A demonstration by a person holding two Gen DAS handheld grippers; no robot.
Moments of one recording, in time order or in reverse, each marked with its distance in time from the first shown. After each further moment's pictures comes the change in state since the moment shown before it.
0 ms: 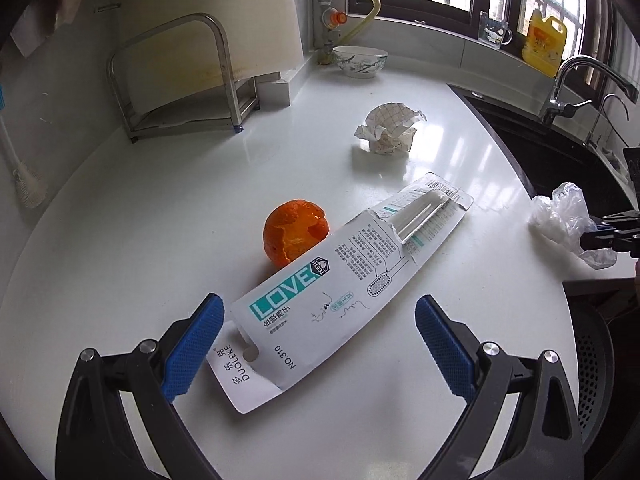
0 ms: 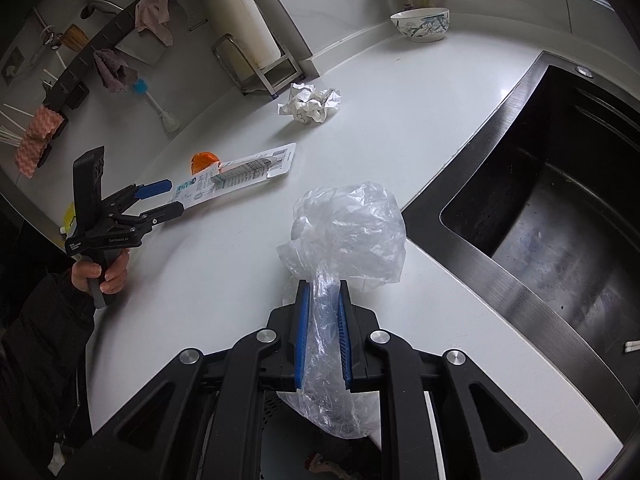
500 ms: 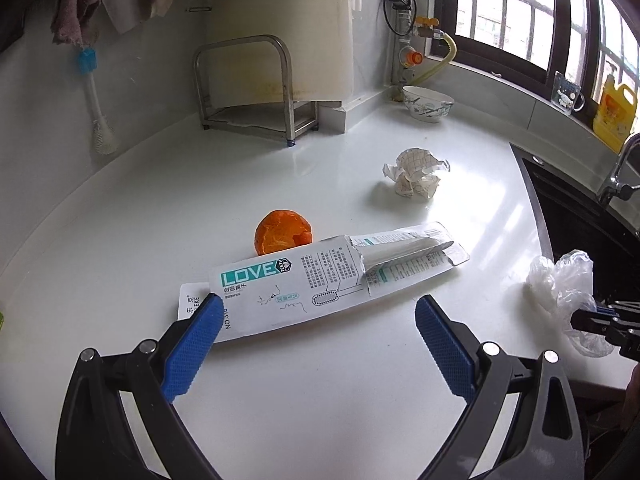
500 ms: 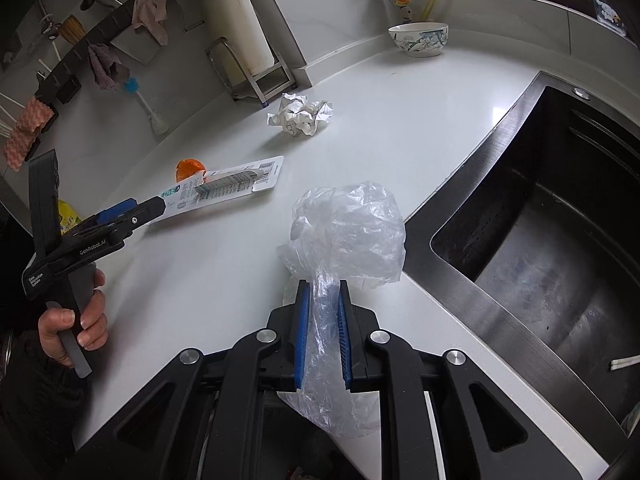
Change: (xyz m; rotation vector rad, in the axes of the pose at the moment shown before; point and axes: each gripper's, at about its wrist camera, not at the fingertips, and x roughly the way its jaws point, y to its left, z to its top) left arm -0.021 -0.060 -0.003 -0.258 -0.098 0.263; right arm 0.002 -0.006 0.006 -0.030 -0.045 -0.062
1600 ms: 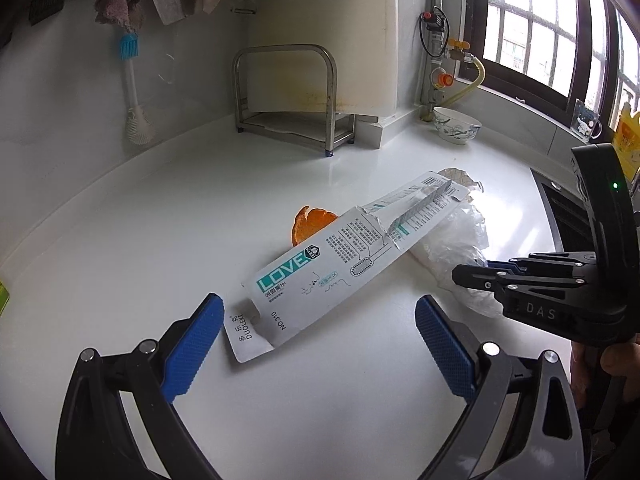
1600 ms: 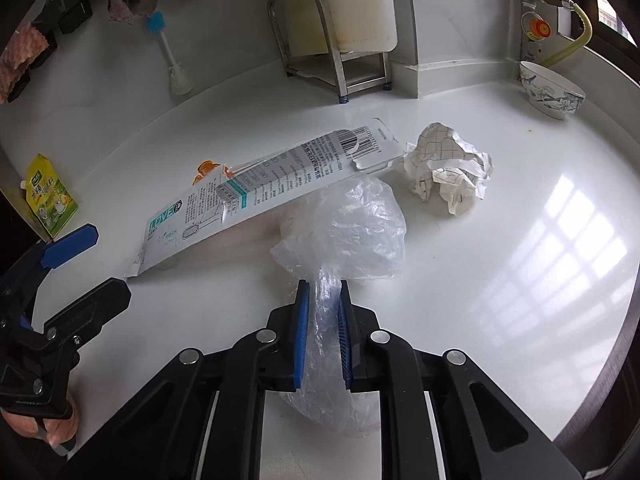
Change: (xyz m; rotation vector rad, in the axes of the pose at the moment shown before) left arm -0.006 0.025 -0.003 -0.102 -0.056 0.055; right arm 0.124 0.096 0.091 -0.233 0.069 -0.029
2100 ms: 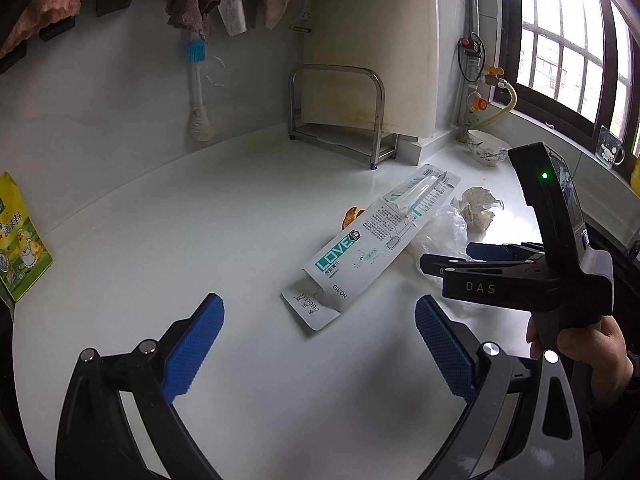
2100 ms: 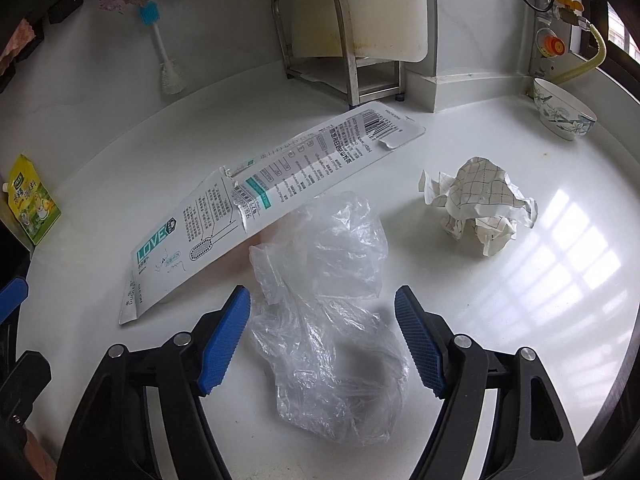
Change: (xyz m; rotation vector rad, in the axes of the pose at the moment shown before) left arm -0.048 0.017 -0.014 -0.091 -0.042 0.120; right arm 0.036 0.029 0.029 -0.037 0.005 -0.047
